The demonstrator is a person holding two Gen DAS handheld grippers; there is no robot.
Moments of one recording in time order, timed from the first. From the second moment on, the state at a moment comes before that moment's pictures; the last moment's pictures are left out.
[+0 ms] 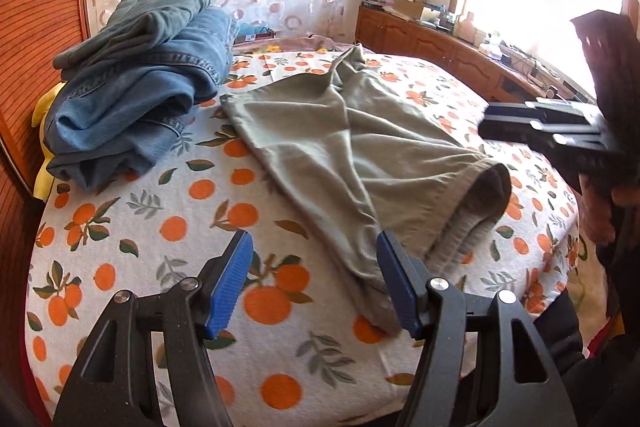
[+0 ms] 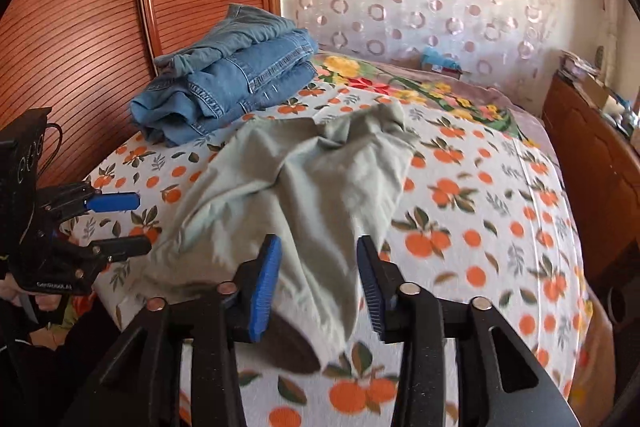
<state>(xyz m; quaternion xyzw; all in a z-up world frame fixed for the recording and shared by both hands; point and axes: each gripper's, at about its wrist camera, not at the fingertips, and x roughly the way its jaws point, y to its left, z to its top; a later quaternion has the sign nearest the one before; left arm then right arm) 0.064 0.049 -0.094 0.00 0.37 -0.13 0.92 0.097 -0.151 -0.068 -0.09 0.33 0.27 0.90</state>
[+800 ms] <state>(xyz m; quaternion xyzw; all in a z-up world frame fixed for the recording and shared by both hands) 0.053 0.019 -0.109 0.00 0.40 -0.18 0.90 0.053 -0.183 -0.091 -0.06 0.34 0.24 0.90</state>
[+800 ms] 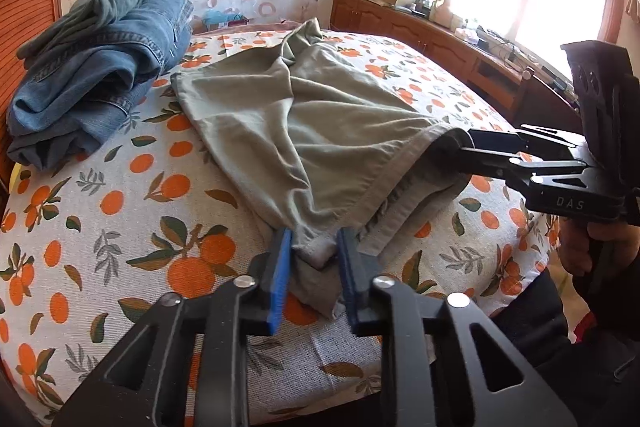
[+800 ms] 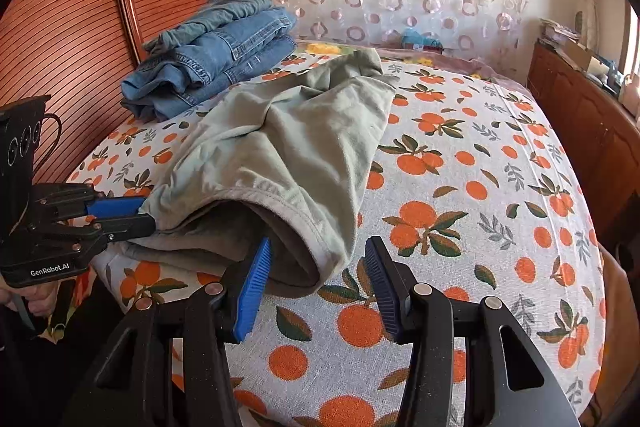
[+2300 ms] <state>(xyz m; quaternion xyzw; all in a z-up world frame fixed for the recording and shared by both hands) 0.038 0.039 -0.095 -0.02 0.39 -0.14 0.91 0.051 -0.195 -0.090 -0.02 0.32 0.24 0.91</state>
